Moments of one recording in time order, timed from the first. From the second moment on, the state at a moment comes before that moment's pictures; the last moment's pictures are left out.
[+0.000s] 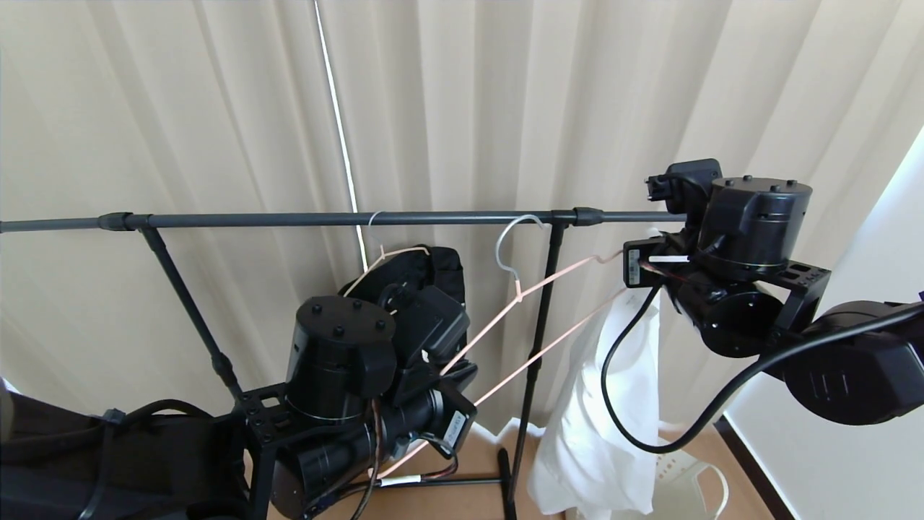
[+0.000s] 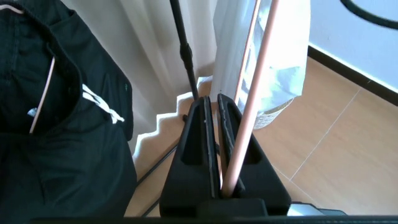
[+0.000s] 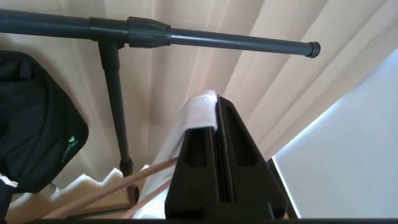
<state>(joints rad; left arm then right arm) -0.81 1.78 -0.70 -0.69 0.13 0.12 0.52 1.79 -0.94 -0.71 -0.72 -0.05</state>
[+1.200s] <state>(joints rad) -0.81 1.81 -0.72 -0.69 0.14 0.11 0.71 1.74 -0.83 -0.85 -0.72 -0.11</state>
